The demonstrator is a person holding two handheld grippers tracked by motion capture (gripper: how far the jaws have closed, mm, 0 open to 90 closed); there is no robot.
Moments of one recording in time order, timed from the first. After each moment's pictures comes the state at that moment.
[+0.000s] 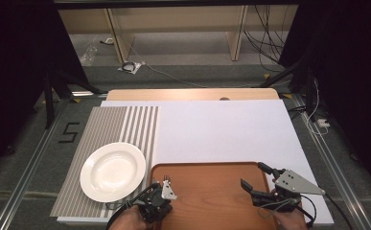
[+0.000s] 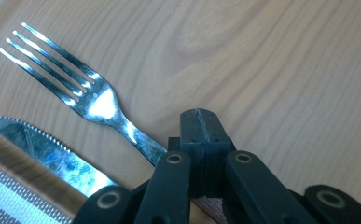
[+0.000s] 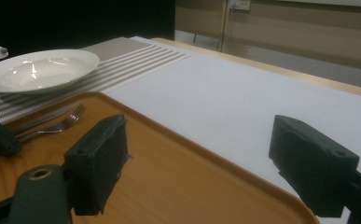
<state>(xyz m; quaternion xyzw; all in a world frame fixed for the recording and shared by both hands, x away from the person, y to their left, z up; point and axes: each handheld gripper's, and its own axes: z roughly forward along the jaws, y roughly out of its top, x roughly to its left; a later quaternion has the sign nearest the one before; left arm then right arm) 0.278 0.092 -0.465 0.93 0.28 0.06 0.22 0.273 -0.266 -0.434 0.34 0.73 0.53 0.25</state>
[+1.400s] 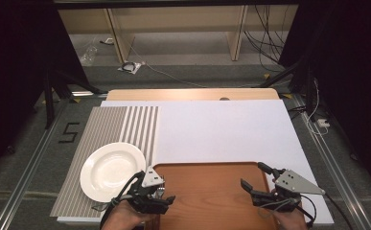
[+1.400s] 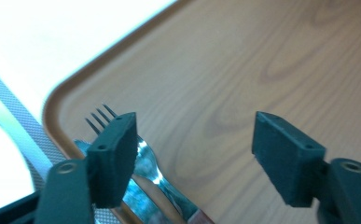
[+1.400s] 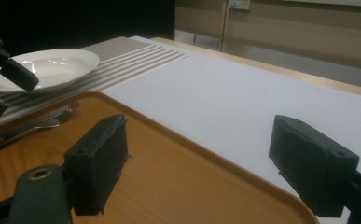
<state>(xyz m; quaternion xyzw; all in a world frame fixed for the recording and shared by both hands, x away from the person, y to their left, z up) 0.283 0.114 -0.429 0.86 0.36 0.11 0.35 0.273 -0.266 -0.435 0.34 0.73 0.53 0.25</state>
